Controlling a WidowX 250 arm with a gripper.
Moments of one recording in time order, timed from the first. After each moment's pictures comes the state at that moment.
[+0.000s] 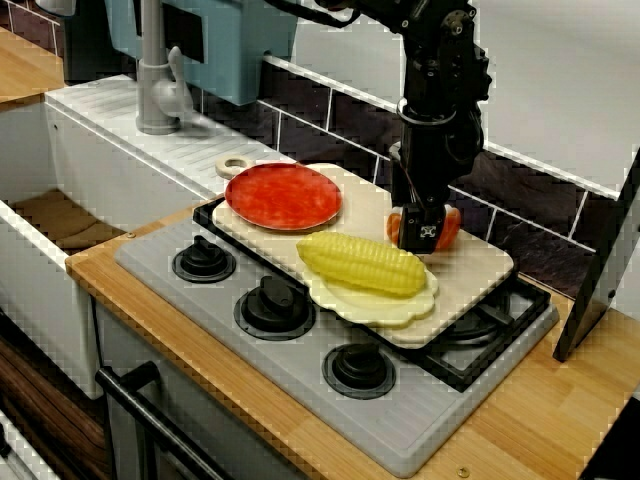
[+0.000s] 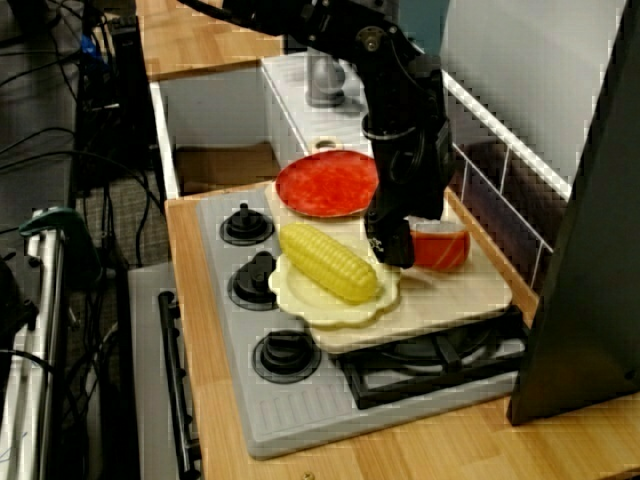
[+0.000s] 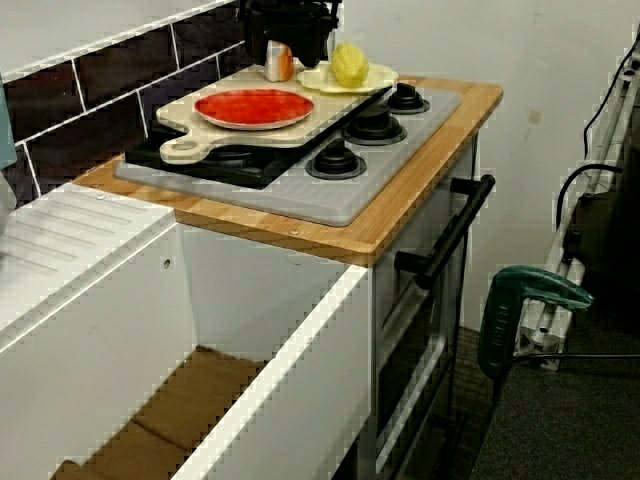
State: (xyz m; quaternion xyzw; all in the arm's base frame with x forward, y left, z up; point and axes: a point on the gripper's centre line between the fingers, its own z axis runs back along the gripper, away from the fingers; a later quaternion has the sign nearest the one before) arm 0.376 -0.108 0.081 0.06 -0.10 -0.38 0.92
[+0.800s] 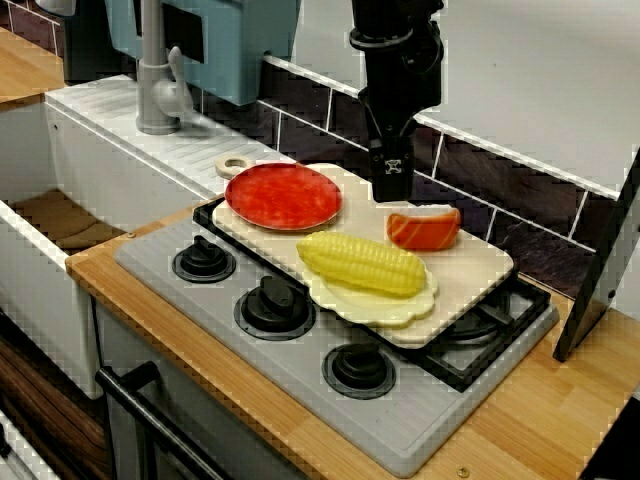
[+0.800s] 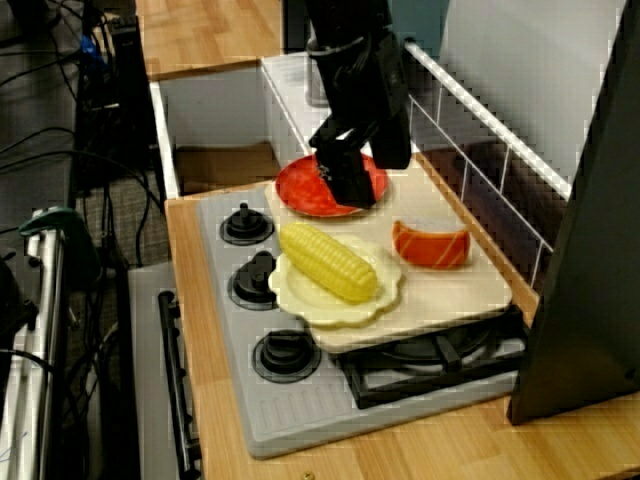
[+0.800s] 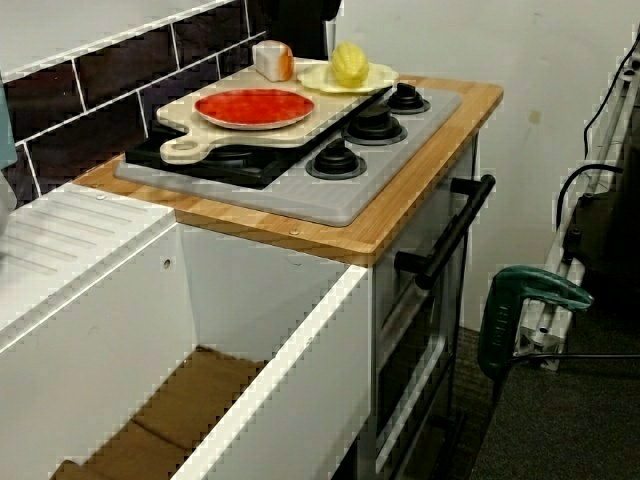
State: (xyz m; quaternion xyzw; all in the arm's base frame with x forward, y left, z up) arm 0.350 -0.095 0.128 0.00 -0.14 -0.41 0.90
